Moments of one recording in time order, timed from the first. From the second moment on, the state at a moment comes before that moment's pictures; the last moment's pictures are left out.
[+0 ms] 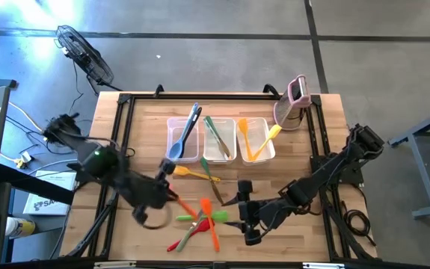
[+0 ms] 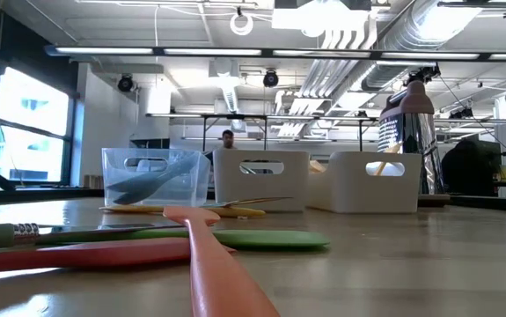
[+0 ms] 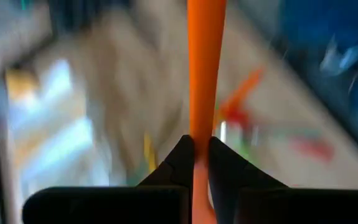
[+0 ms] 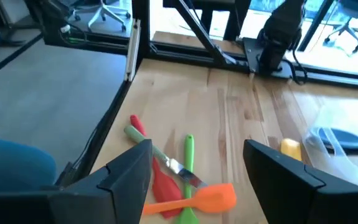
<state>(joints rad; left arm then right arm) -0.60 1.40 1.64 -1.03 -0.29 0.12 0.61 1.62 1.21 -0.05 0.47 0.17</state>
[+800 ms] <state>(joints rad) -0.39 1.40 0.90 0.58 0.29 0.31 0.64 1.62 1.21 0.45 0.61 -0.35</state>
